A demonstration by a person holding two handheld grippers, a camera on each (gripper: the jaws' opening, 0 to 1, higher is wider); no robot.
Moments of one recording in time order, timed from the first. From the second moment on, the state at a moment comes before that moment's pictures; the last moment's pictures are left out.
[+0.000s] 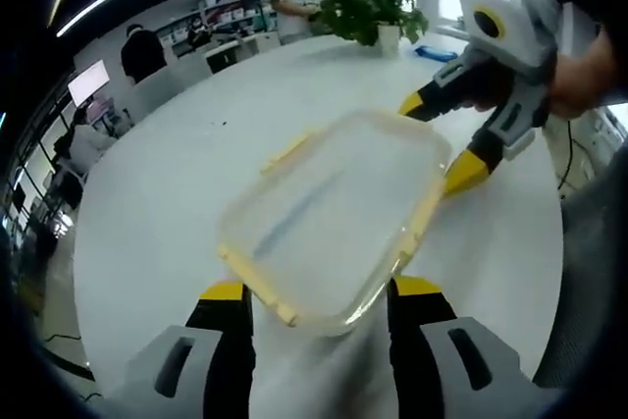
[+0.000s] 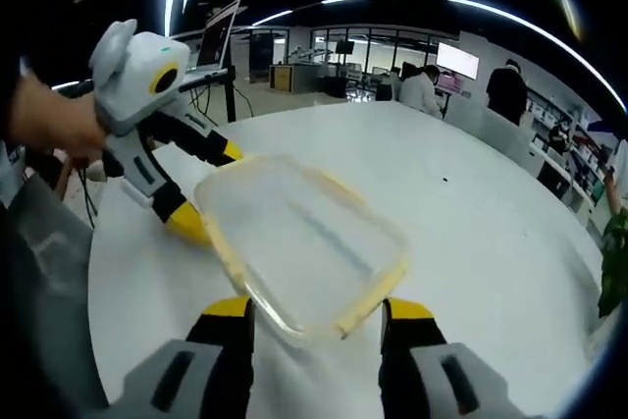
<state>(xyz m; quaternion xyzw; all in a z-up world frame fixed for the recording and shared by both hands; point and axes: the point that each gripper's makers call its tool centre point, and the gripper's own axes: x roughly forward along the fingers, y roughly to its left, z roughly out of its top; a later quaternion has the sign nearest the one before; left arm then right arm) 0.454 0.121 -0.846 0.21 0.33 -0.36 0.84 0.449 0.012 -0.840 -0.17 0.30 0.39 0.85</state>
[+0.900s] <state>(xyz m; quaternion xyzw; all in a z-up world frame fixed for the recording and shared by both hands) 0.517 0.132 -0.845 0.23 0.31 -0.37 0.84 0.506 0.024 -0.844 -0.18 0.30 0.37 0.86</state>
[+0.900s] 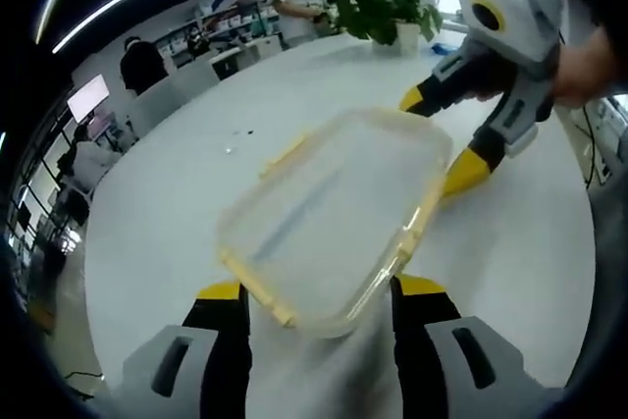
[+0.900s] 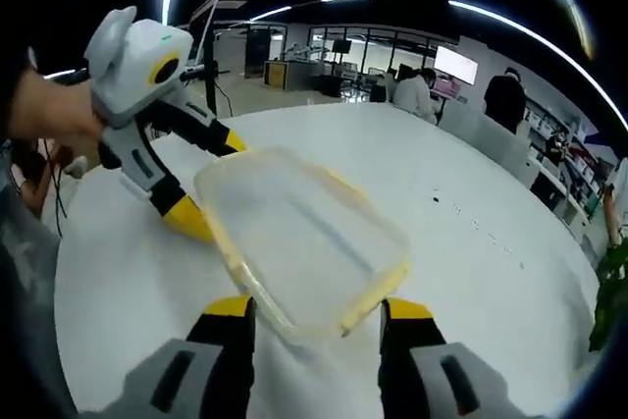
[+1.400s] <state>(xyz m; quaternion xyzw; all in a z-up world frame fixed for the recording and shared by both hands) 0.512 0.152 -0.844 0.22 0.29 -0.34 0.86 0.493 0.025 -0.840 -0.12 0.28 0.37 0.88</state>
